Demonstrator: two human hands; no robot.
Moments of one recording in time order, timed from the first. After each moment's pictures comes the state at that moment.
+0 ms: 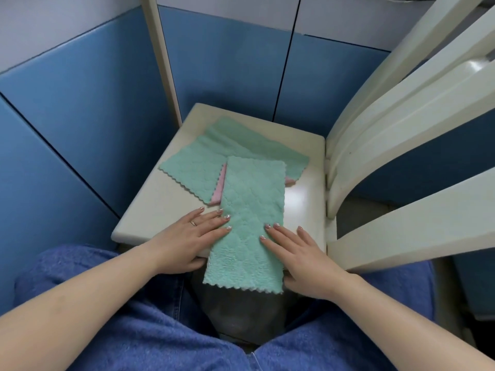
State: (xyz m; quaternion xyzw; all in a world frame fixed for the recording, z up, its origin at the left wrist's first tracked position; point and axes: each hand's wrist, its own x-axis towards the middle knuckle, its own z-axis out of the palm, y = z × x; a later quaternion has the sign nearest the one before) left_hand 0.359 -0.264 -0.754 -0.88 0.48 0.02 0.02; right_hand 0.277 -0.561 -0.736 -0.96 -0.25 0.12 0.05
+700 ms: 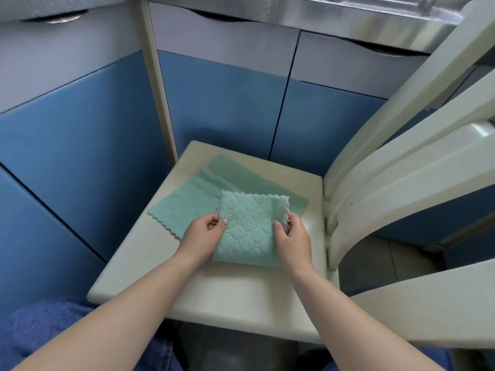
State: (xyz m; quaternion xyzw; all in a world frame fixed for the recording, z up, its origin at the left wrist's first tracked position) left_hand 0.430 -0.347 -0.718 -0.83 -0.03 0.09 -0.55; right_hand 0.394 -0.527 -0.712 -0.81 0.19 -0.06 0.55
